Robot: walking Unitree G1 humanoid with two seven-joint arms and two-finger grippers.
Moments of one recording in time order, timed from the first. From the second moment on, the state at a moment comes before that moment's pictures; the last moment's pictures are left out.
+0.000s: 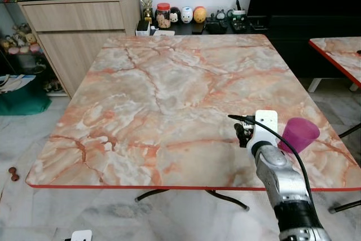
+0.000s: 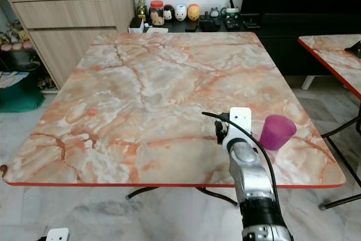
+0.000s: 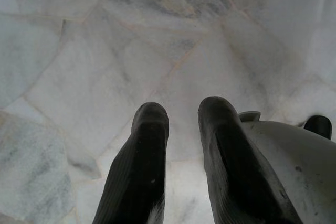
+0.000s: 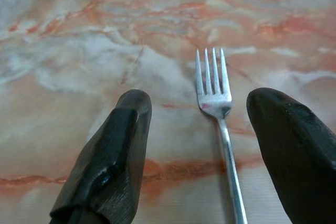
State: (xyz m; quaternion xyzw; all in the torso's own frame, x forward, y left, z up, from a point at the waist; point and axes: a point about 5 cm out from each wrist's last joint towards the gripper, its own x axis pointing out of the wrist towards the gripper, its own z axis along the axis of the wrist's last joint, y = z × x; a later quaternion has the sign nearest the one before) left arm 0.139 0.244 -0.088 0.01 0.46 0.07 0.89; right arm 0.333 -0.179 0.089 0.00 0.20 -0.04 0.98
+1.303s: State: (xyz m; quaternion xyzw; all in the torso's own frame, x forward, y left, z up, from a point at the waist) left arm 0.140 0.244 -0.088 0.01 0.46 0.08 0.89; right arm 0.340 -0.195 0.073 0.01 0.24 -0.07 0.97
